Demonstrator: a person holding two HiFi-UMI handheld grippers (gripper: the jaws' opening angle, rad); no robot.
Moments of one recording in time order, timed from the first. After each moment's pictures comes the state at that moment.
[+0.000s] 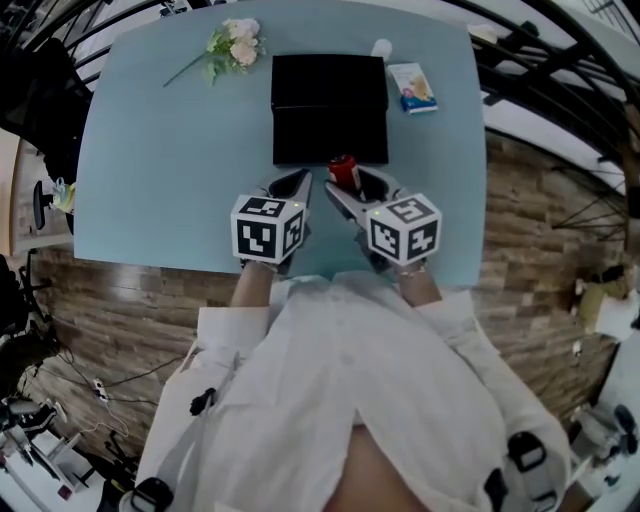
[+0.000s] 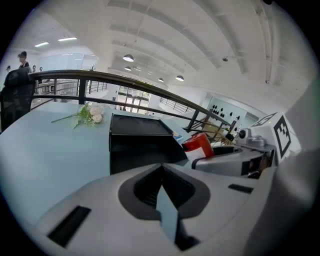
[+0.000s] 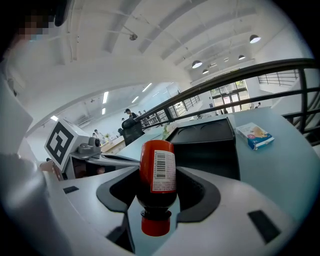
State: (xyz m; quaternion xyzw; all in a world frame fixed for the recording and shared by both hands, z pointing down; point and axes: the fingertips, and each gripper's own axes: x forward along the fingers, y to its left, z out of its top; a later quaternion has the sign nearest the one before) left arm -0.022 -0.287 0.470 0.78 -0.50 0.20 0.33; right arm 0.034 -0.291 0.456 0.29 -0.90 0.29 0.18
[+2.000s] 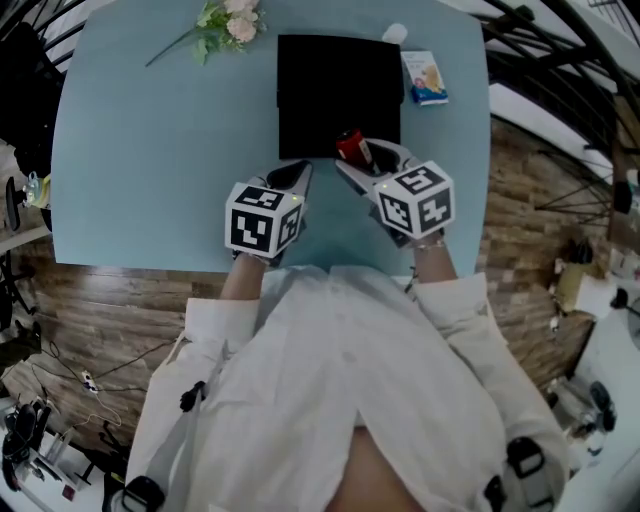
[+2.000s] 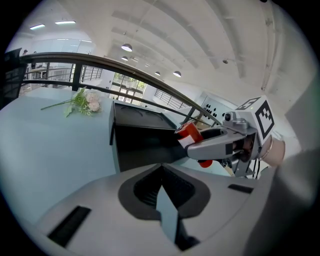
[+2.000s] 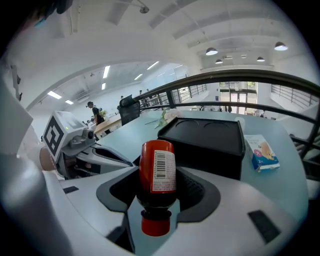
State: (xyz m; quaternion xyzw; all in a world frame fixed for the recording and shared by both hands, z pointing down) left arm -0.044 -0.304 0.498 0.80 -0.44 0.20 0.37; right arm 0.018 -0.340 0.480 0.26 -0.88 0.24 0.32
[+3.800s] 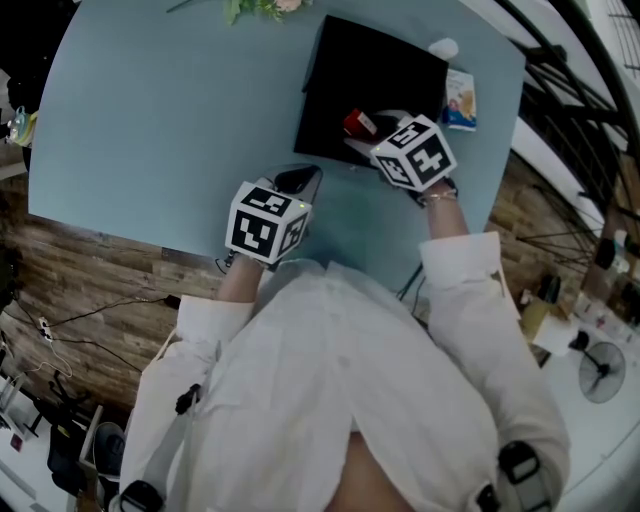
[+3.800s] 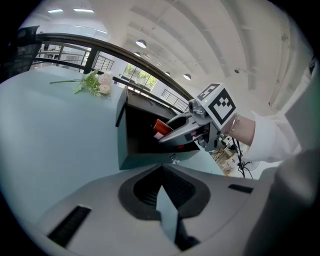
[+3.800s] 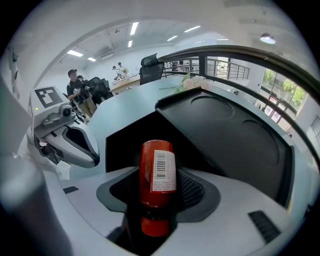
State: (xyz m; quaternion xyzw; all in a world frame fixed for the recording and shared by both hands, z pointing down) left arm -0.042 -0.298 0.535 0.77 -0.44 0.16 0.43; right arm -0.010 -0.399 0.561 0.09 -0.84 0.14 0.51
